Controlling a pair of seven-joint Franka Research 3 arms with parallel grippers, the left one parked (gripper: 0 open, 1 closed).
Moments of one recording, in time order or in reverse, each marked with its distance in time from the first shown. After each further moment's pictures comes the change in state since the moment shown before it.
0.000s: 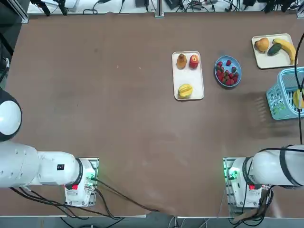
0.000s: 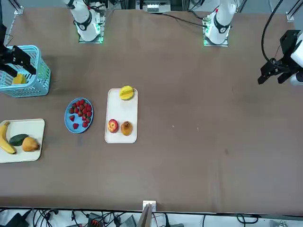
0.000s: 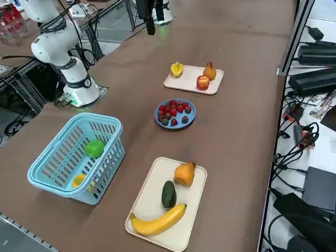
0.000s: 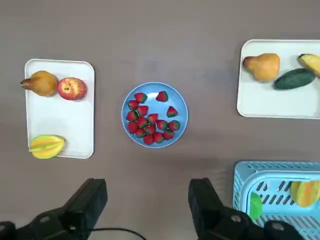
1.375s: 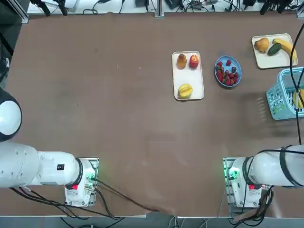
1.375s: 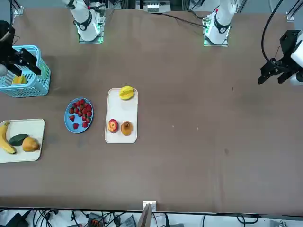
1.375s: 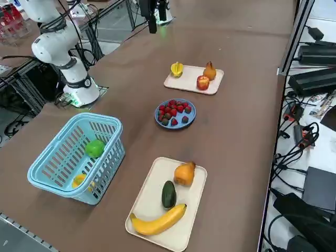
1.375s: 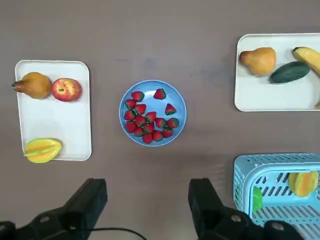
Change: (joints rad) arm 0.040 0.003 0.012 -0.003 -0.041 0.000 0.069
